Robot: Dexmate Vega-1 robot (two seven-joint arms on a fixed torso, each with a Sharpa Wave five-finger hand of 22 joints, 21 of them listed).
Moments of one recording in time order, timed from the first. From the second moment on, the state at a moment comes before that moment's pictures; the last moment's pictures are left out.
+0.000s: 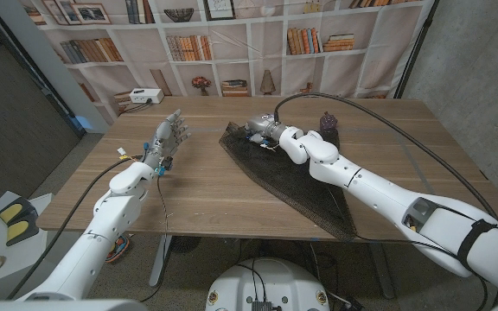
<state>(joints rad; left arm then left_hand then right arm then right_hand) 1.02 0.46 0.04 -1.47 -0.55 -0.11 -0.19 0.10 0.08 0.50 0.03 0.18 -0.17 -0.10 0.19 0.18 -0.17 0.06 0.24 0.22 -0.07 0.14 0.20 0.20 -0.15 0.21 0.44 0.21 -0.49 -0.40 -0.87 -1.45 -0.90 -0.15 0.10 1.15 0.17 0.16 -0.11 0.25 0.84 -0.06 0.56 0.34 0.87 -0.09 0.85 0.60 0.89 -0.12 0.82 0.86 0.58 -0.06 0.49 0.23</state>
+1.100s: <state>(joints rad) 0.98 0.47 0.06 -1.47 -0.53 -0.08 -0.20 0.10 0.08 0.50 0.03 0.18 -0.17 -0.10 0.19 0.18 -0.17 0.06 0.24 0.22 -0.07 0.14 0.20 0.20 -0.15 0.21 0.44 0.21 -0.76 -0.53 -0.63 -1.81 -0.77 -0.57 -0.09 1.15 0.17 0.16 -0.09 0.27 0.84 -0.06 0.56 0.34 0.85 -0.10 0.85 0.61 0.89 -0.12 0.77 0.90 0.55 -0.05 0.52 0.24</state>
